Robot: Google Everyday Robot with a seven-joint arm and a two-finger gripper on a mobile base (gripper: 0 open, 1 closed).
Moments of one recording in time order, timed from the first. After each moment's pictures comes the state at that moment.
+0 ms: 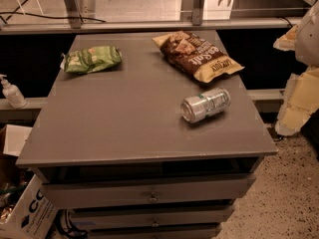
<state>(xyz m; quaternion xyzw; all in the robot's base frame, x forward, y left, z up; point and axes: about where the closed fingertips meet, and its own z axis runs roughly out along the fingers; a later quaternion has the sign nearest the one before) 0.438 -0.217 0.976 -0.60 0.78 -0.03 0.16</state>
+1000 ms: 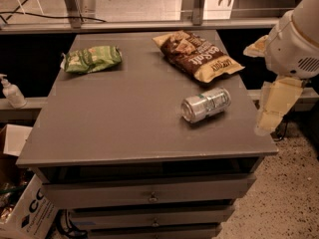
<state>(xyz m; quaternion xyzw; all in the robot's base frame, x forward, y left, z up) 0.463 -0.189 0.946 -0.66 0.73 -0.01 0.17</state>
